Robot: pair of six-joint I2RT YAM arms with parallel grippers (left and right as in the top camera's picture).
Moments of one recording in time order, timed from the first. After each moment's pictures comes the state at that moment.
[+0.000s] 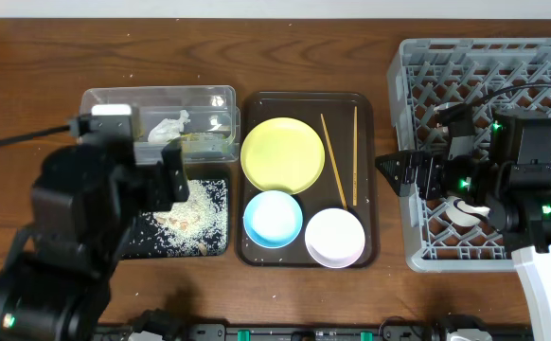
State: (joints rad) left arm -0.27 0.91 1.45 -1.09 -0.17 -0.20; right arm 0.04 1.11 1.14 -0.91 -0.57 0.13
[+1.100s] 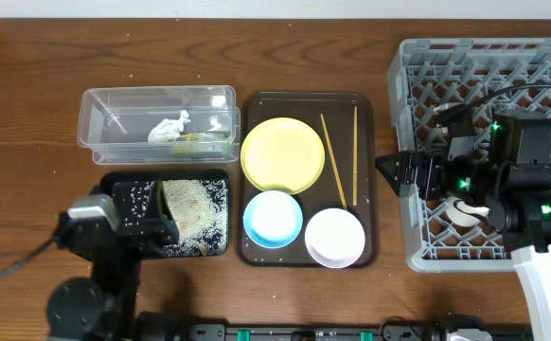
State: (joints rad) left arm -0.15 0.25 0.67 -0.51 -0.14 -0.19; right arm 0.04 1.11 1.14 -0.91 -0.57 0.13
